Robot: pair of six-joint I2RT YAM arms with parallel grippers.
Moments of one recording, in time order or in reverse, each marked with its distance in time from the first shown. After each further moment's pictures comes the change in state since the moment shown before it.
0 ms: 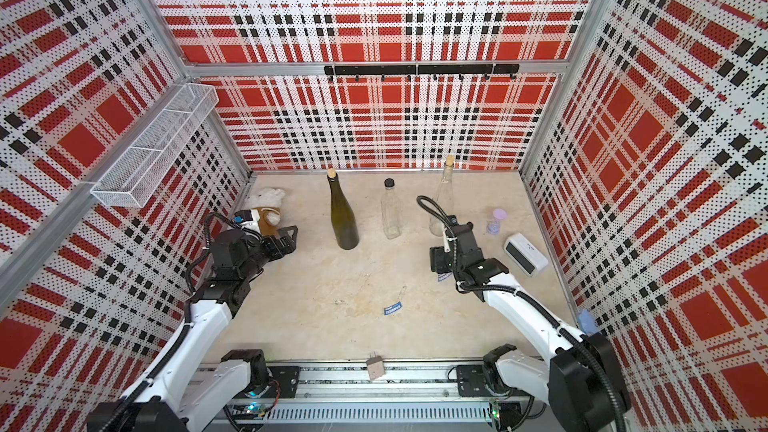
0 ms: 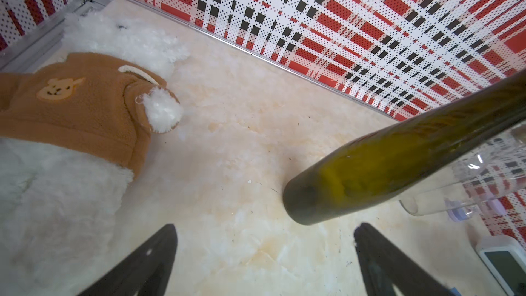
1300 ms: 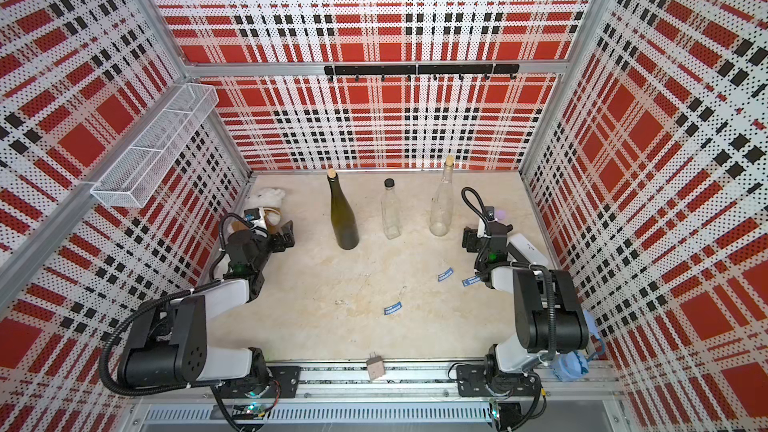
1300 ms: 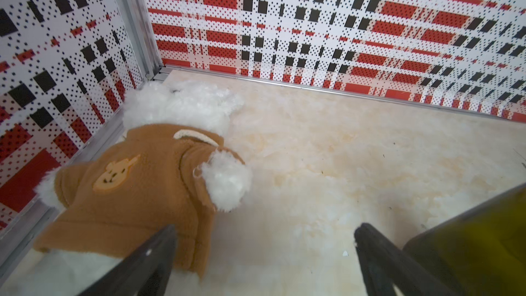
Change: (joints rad) left arm 0.109 0.454 -0.151 0.716 -0.075 0.270; right arm -0.367 0.415 -0.164 0.896 -0.048 -0.209
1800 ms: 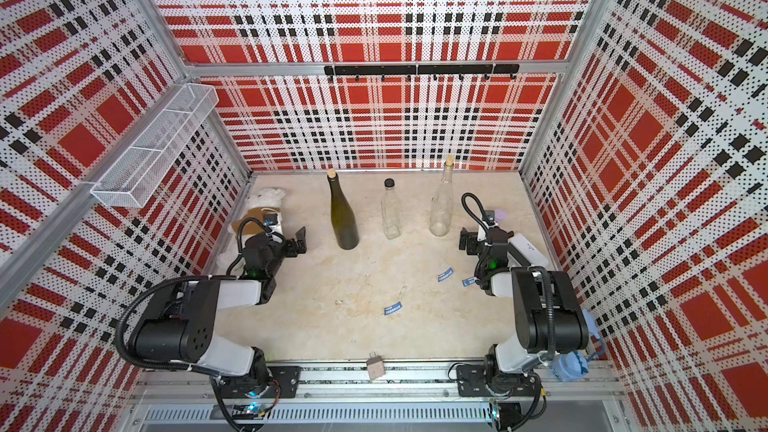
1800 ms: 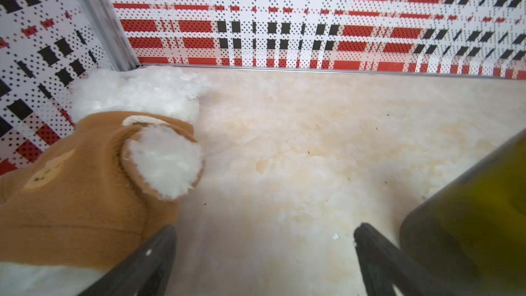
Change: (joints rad) left arm -0.145 0.140 -0.022 0.156 -0.101 0.104; right arm 0.000 0.000 -0.085 0.170 -0.004 -0.016
